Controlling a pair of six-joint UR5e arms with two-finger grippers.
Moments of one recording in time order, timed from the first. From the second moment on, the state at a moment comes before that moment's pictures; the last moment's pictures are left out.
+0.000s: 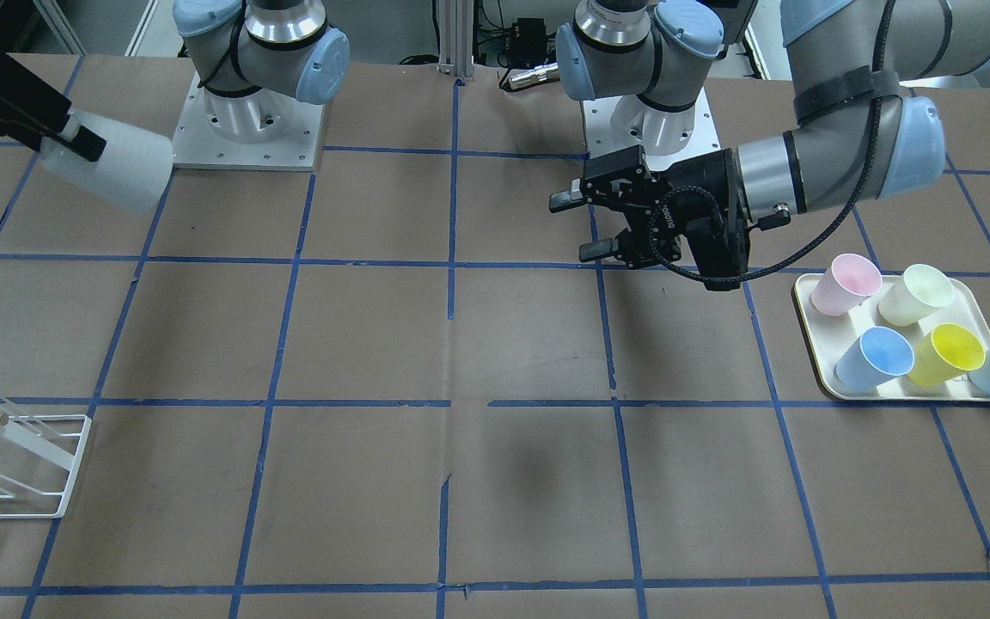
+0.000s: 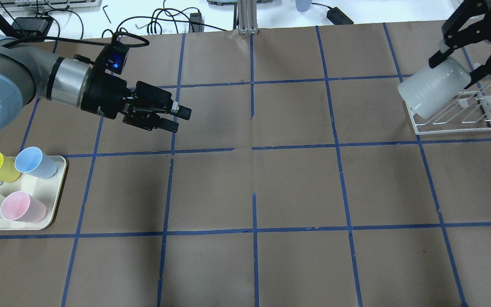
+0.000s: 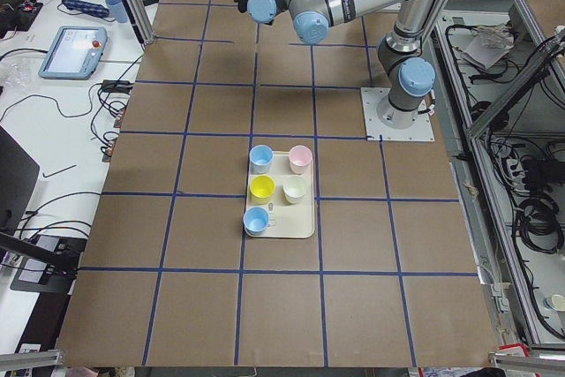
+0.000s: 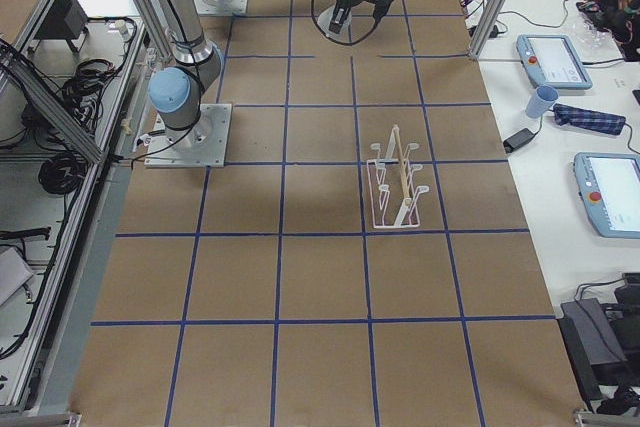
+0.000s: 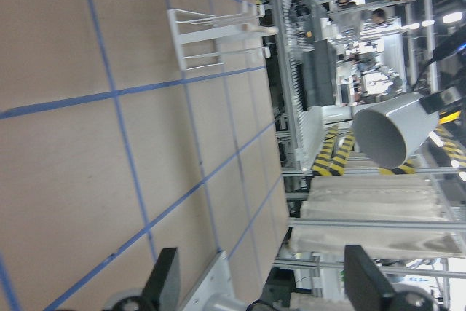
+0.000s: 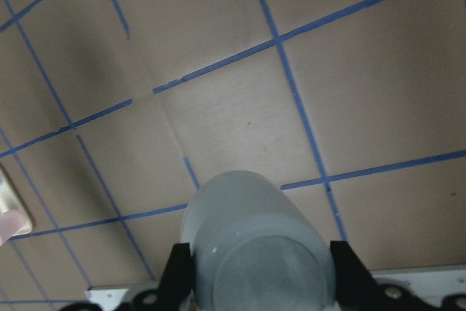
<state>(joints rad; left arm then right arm) -1.34 -1.61 -1.80 -1.74 0.75 0.65 1.17 -1.54 1.34 -1.13 -1.26 -0.10</state>
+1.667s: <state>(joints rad) -1.55 -1.61 -1.54 -1.57 1.55 0.12 1.14 -1.41 1.67 -2.01 -1.63 -0.38</state>
